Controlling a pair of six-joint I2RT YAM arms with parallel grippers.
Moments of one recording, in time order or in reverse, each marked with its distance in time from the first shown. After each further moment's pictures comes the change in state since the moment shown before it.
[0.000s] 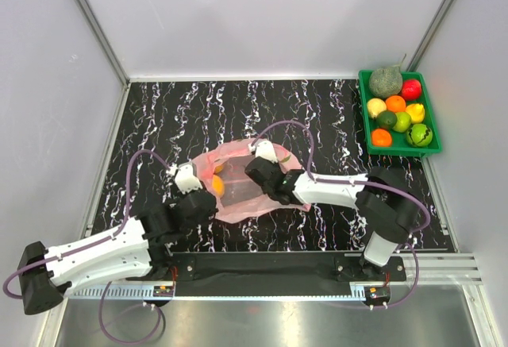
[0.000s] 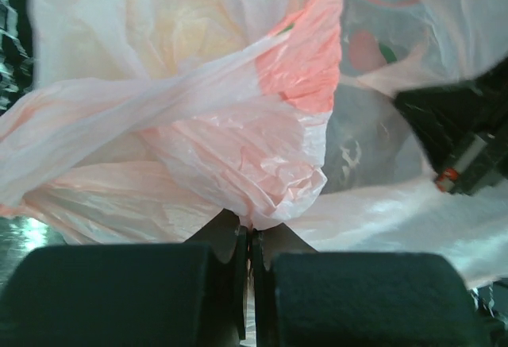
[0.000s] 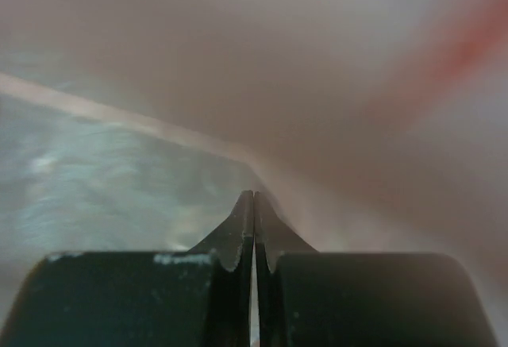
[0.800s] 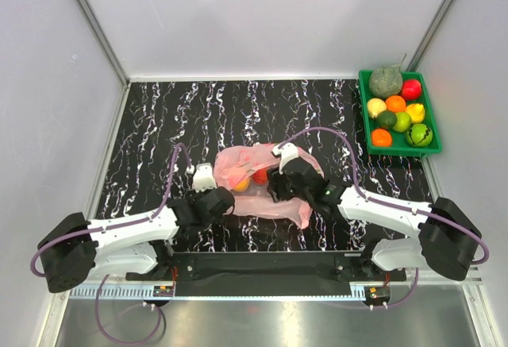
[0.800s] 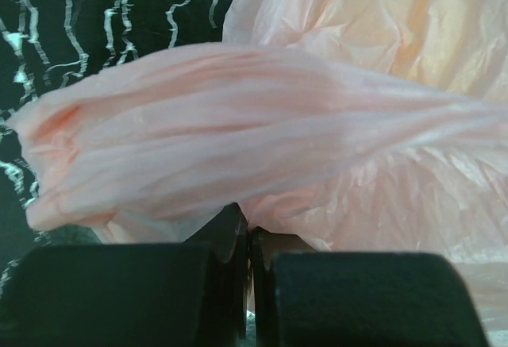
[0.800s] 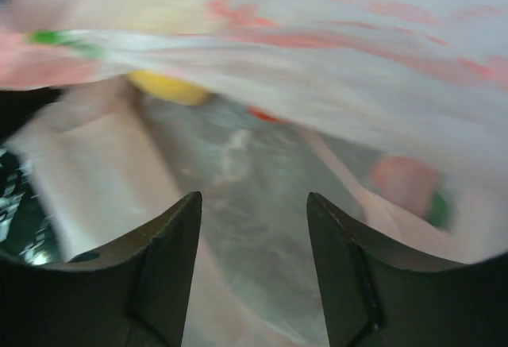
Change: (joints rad) left arm 0.041 0.330 -0.023 0.161 -0.045 0.079; right arm -0.095 -0.435 -0.292 0.041 -0.296 -0.043
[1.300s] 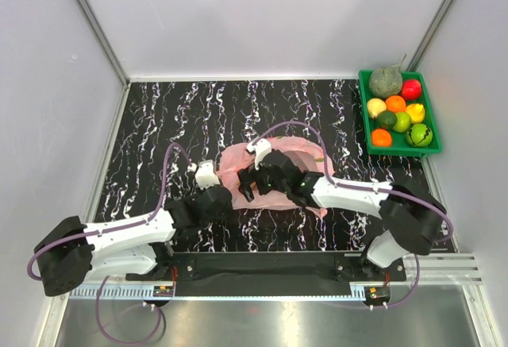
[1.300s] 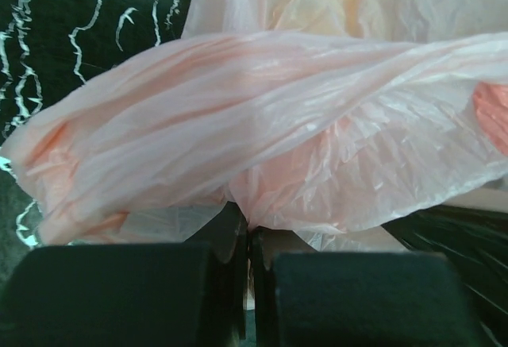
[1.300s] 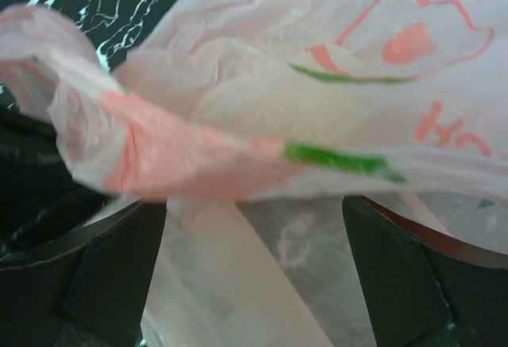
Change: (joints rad) left arm 0.002 -0.032 -0.026 0.203 0.083 0.036; right arm 0.027 0.246 0.143 0.205 -0.169 -0.080
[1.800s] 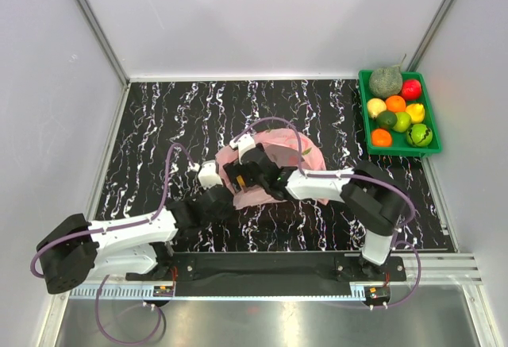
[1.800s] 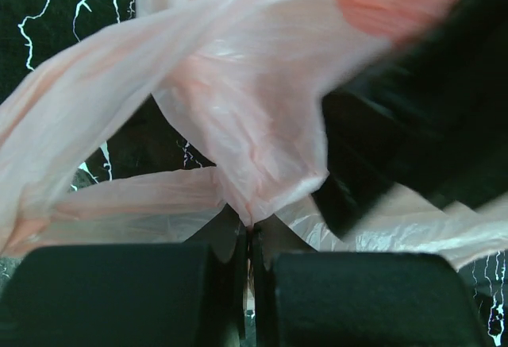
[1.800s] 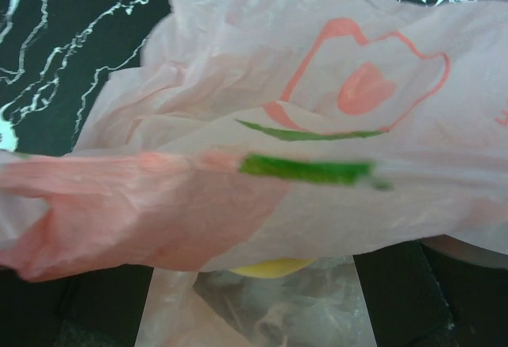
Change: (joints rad) left arm 0.000 0.031 -0.020 0.092 0.054 0.002; right arm 0.032 0.263 0.179 0.054 0.198 -0.060
